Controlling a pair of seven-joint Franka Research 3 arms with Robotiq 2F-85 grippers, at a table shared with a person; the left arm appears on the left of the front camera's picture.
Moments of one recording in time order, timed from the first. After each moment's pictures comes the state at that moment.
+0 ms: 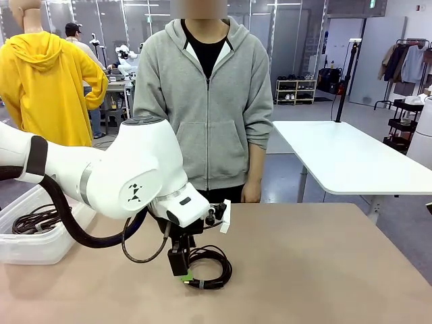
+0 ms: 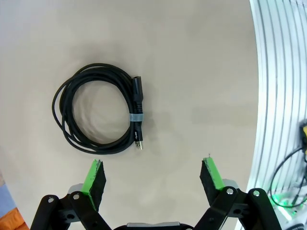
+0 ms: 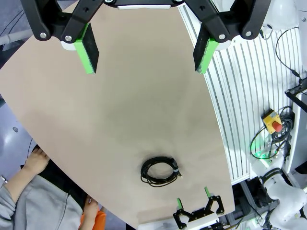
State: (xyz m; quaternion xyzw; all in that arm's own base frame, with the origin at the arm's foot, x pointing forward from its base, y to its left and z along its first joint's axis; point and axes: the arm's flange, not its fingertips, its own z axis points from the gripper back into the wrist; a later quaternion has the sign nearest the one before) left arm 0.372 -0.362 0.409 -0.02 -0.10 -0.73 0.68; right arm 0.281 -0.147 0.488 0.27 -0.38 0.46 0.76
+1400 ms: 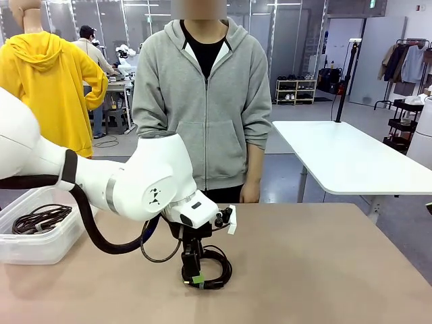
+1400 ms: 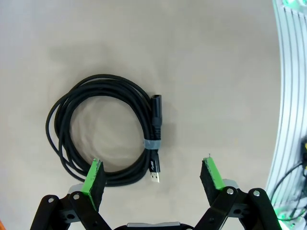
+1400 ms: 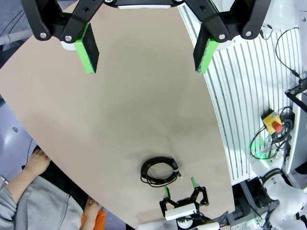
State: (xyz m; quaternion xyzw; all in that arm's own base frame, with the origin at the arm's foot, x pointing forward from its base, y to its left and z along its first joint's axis) left arm 0.417 -0.379 0.362 -0.06 -0.08 -0.71 0.70; right arm 0.281 -0.146 0.488 0.26 -0.38 0.46 0.76
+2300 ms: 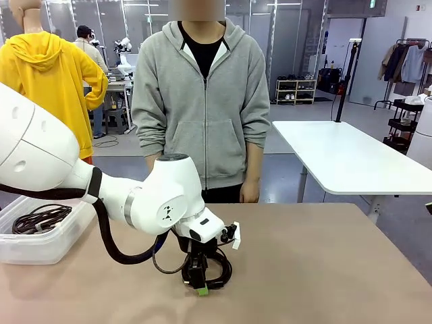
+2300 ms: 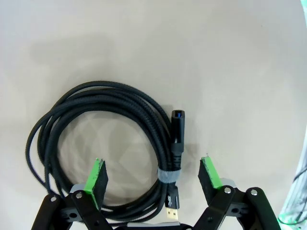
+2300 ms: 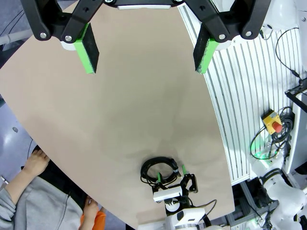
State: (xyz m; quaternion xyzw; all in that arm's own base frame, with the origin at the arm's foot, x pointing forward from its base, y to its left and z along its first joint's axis) left arm 0.440 -0.391 0.307 -0.07 -0.06 -0.71 0.69; right arm 0.281 -0.146 0.489 0.26 -0.37 0.46 0.76
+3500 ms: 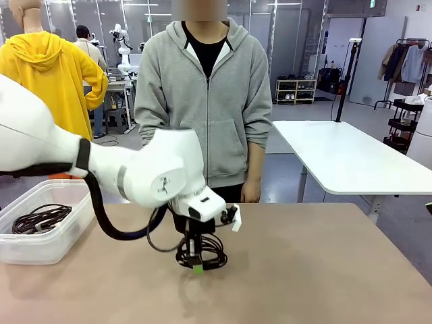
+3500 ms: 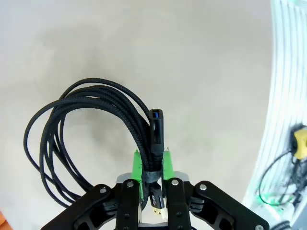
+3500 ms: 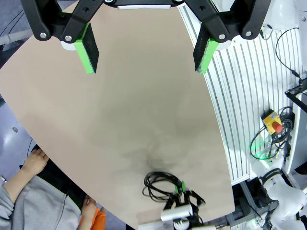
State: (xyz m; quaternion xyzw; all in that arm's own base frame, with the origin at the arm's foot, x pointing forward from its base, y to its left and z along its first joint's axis) left arm 0.419 -0.385 0.394 -0.04 -0.04 -0.71 0.70; right arm 0.281 -0.146 0.488 0.26 -0.37 0.46 0.76
